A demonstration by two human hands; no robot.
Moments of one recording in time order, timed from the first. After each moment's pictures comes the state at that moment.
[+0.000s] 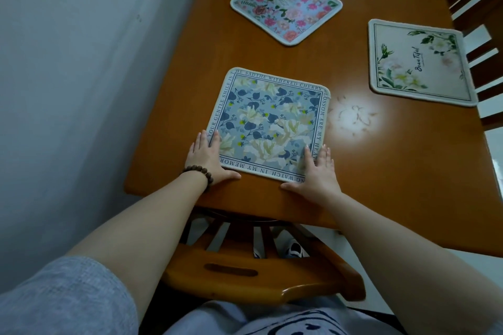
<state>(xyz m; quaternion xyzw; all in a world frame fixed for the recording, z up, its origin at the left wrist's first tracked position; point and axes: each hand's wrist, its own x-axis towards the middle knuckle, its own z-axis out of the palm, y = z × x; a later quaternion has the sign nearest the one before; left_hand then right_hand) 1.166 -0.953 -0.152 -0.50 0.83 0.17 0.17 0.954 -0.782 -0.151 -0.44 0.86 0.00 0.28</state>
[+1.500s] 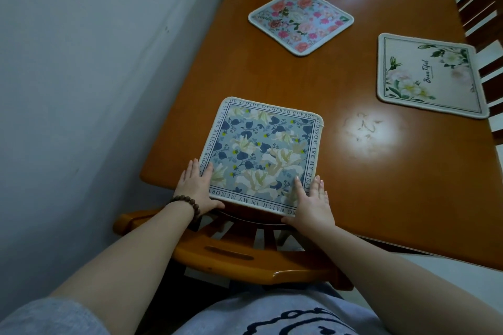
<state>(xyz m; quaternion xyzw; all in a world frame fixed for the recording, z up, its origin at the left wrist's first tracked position) 1.232 -0.892 -0.146 -0.51 0.82 0.15 0.21 1.004 -0.732 -0.146 -0.46 0.83 0.01 0.30</state>
